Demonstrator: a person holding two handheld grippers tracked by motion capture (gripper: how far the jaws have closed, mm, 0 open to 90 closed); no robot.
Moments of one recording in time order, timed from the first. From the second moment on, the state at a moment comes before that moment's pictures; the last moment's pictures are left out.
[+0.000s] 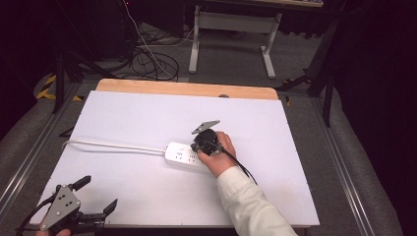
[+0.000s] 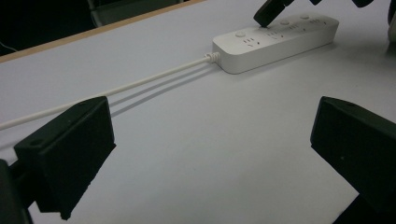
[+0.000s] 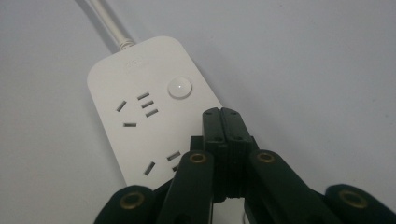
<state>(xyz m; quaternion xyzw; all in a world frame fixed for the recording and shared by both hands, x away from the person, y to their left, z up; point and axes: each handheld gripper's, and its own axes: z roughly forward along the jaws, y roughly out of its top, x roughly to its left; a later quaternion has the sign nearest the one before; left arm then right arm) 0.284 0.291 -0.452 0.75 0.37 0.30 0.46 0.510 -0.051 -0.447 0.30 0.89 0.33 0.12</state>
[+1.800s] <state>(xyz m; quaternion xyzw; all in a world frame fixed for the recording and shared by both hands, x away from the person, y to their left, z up) 0.286 0.290 -0.453 0.75 0.37 0.29 0.46 0.485 -0.061 -0.415 0.28 0.86 0.40 0.16</state>
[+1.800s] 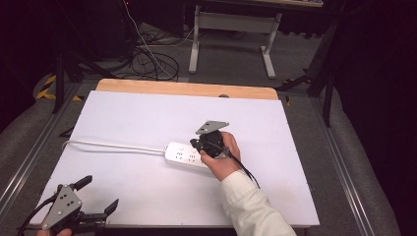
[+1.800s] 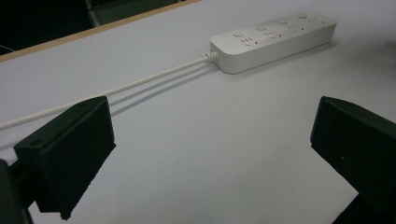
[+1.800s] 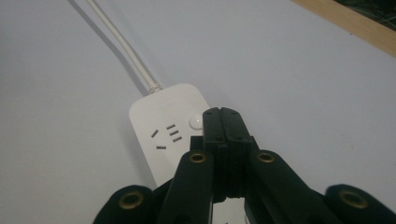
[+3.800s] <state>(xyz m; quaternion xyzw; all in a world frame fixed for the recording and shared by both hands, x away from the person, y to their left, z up) 0.292 0.288 -0.452 0.75 0.37 0.29 0.47 0.419 -0.177 -0.381 0.23 0.82 0.49 0.17</state>
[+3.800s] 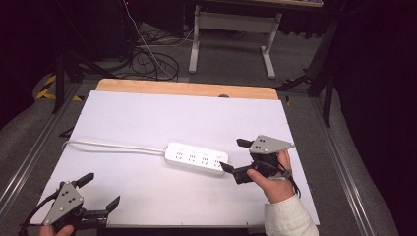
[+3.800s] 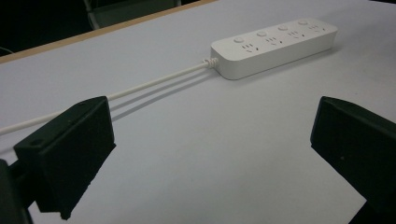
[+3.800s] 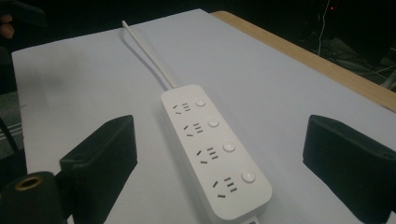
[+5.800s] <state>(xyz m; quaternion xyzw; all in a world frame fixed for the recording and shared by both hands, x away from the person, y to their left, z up) 0.298 0.292 -0.455 0.75 0.37 0.29 0.47 0.381 -0.246 -0.490 0.29 0.82 0.47 0.13</state>
